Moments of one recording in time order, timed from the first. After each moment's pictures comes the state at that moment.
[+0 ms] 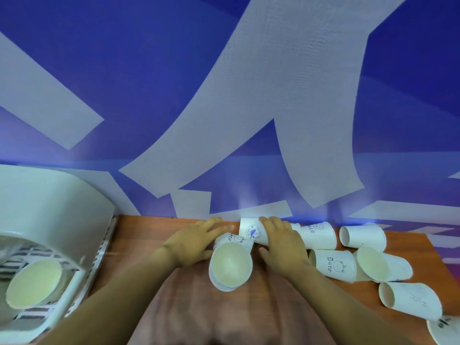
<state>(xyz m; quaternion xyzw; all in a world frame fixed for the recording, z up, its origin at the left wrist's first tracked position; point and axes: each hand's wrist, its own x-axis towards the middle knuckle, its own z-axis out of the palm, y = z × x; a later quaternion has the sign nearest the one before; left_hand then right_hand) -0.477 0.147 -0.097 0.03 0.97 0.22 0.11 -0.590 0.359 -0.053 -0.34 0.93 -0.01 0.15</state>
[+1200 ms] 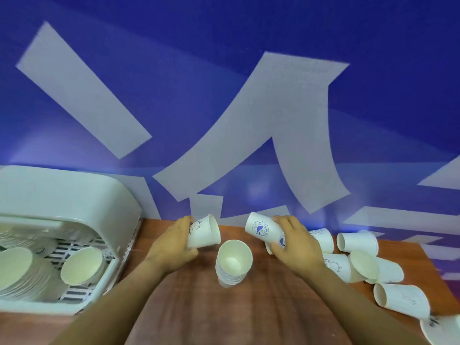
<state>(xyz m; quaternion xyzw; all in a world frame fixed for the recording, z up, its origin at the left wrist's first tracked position) -0.403 0.142 -0.036 -0.24 0.93 0.27 0.00 -0.562 0.382 0.005 -0.32 0.93 -0.15 0.08</state>
